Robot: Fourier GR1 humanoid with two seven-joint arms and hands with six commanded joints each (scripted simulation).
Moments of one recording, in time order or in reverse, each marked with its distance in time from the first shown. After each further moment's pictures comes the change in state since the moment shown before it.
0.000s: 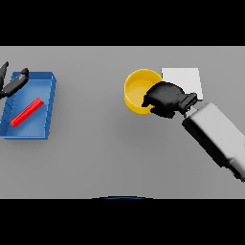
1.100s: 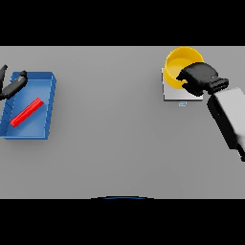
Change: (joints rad) left arm 0.025 0.028 -0.006 -0.064 0.007 0.029 0.069; right arm -0.118 -0.028 -0.151 0.524 0.050 -0.281 -0.057
